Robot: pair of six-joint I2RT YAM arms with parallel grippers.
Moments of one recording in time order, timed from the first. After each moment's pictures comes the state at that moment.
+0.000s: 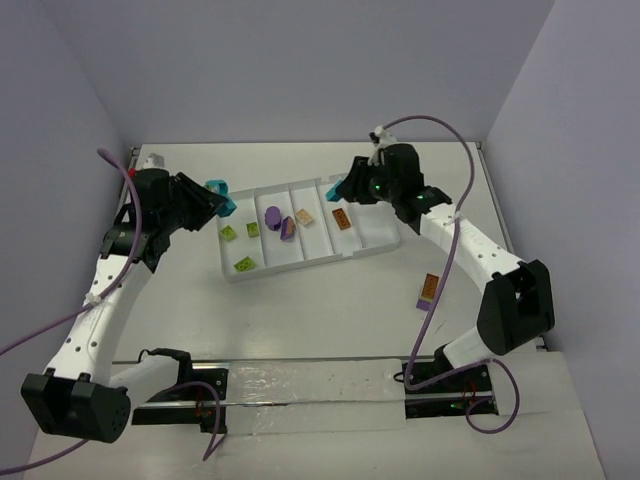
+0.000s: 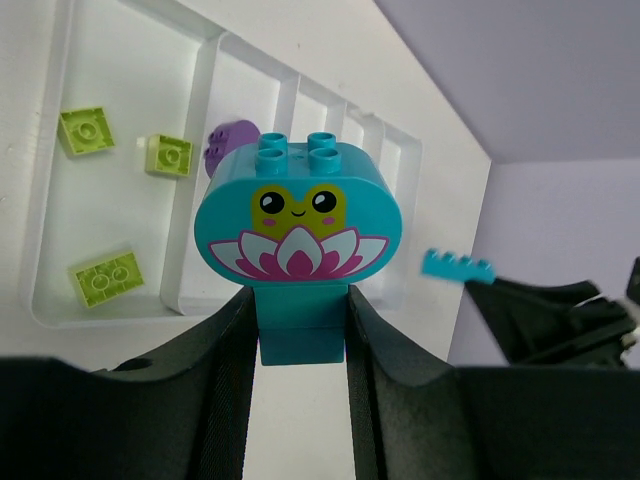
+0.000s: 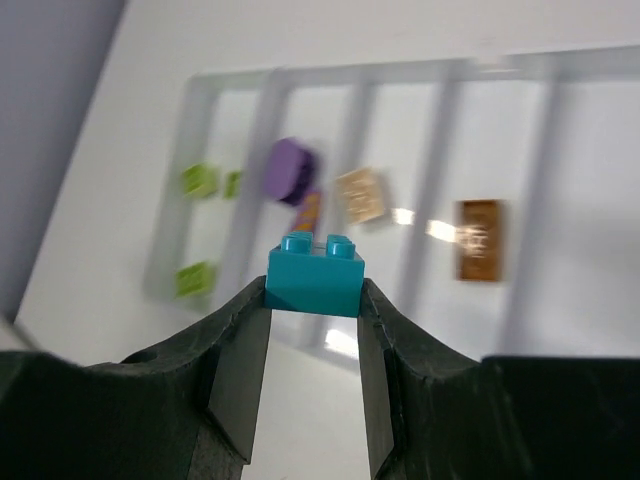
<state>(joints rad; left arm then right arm) -0.19 1.07 1.09 -0.54 0.08 -0.93 0.42 1.50 1.20 -0.14 -0.26 0.42</state>
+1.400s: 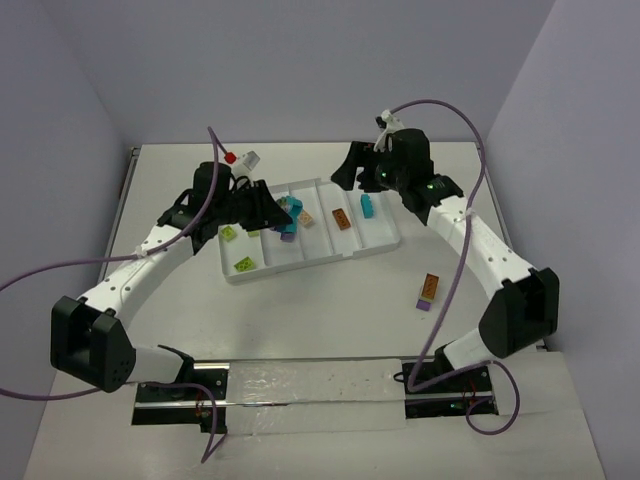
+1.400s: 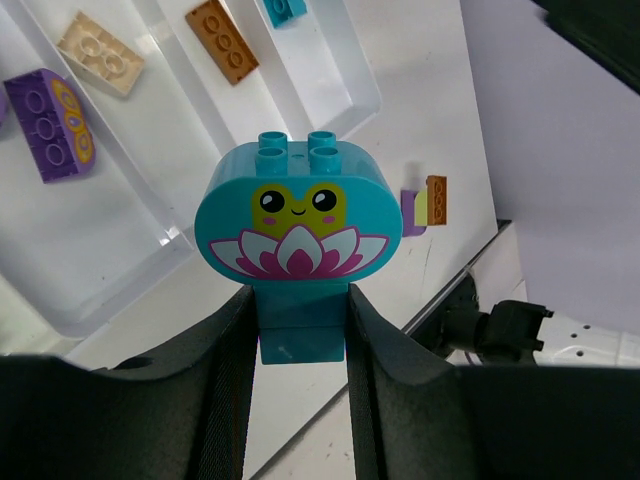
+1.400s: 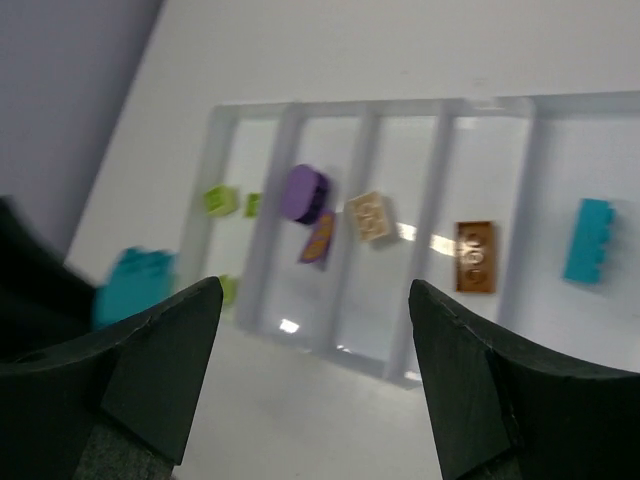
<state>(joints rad) -0.43 1.35 1.11 -0.32 0.46 -0.60 0.36 1.50 1.34 -0.27 -0.26 0.41</state>
